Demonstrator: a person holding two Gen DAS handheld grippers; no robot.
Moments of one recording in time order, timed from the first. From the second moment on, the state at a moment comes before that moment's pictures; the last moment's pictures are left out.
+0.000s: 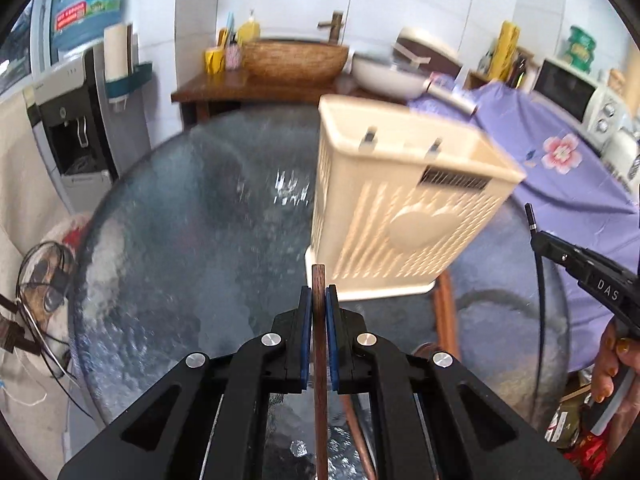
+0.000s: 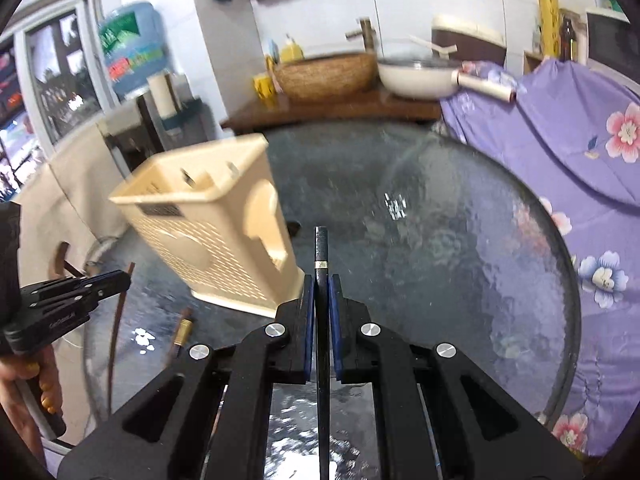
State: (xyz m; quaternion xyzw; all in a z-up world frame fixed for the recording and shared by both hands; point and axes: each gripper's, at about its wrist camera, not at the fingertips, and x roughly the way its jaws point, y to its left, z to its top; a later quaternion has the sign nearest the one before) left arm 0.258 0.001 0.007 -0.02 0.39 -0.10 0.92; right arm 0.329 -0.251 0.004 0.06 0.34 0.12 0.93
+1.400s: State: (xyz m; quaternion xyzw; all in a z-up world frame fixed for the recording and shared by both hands) left arm 0.229 -0.013 0.250 -0.03 0.19 -0.16 0.97; right arm 0.295 -0.213 0.232 0.05 0.18 0.24 0.95
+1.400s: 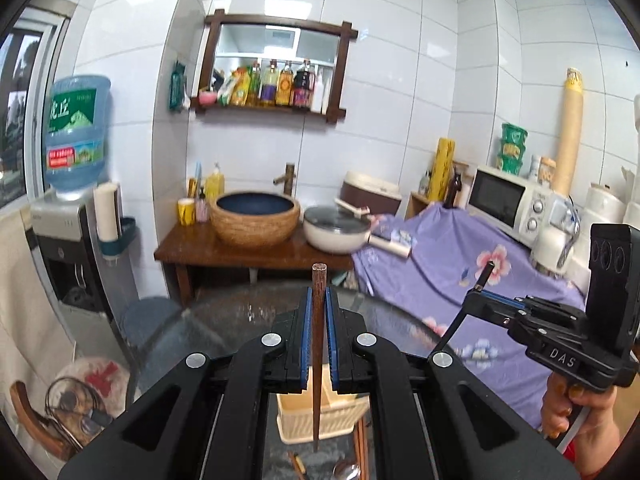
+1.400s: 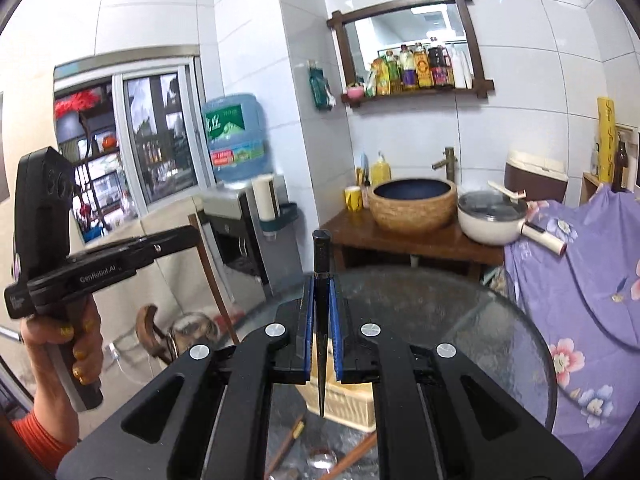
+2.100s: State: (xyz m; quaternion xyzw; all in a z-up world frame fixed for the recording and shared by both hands) left arm 0.301 -0.024 0.162 -0.04 0.27 -0.12 0.96; right arm 0.380 -0.198 0.146 0.05 0.26 0.18 0.95
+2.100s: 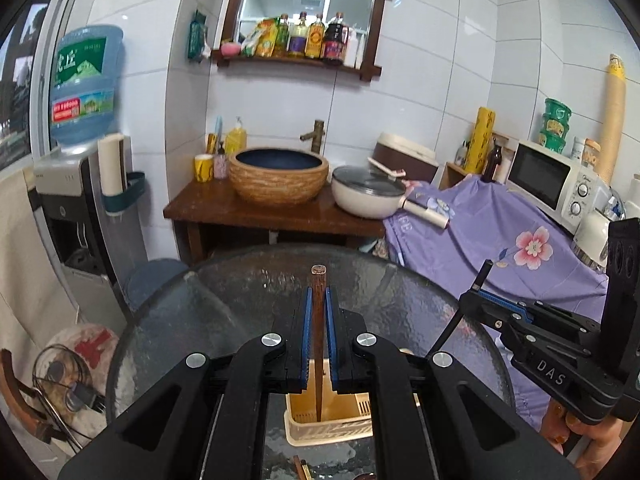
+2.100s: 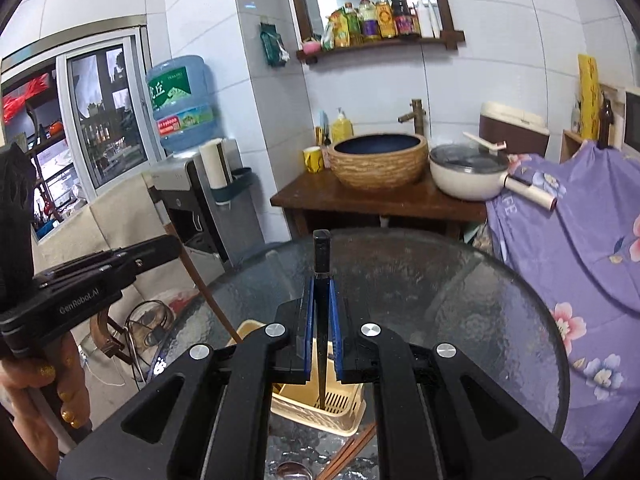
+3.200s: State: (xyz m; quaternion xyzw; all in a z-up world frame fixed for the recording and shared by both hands) left arm 0.244 -0.012 0.110 -0.02 0.24 -0.11 0.96; right arm 0.339 -0.211 0.104 0.01 0.22 0.12 0.97
